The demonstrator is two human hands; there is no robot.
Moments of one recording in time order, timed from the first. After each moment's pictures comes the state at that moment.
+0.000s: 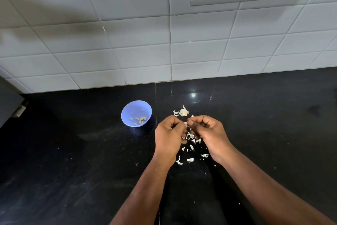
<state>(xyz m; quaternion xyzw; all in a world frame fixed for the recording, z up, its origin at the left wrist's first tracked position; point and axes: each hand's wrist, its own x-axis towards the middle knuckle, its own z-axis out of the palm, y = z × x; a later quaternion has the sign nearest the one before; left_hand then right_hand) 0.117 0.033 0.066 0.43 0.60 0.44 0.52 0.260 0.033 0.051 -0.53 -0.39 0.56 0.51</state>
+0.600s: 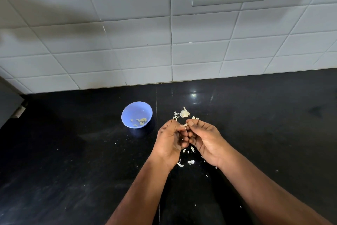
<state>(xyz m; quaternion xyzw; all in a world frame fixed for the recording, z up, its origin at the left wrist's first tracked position) 0.113 0.037 0.068 0.21 0.46 0.47 0.72 0.251 0.035 0.053 -0.43 -0.29 0.71 0.48</state>
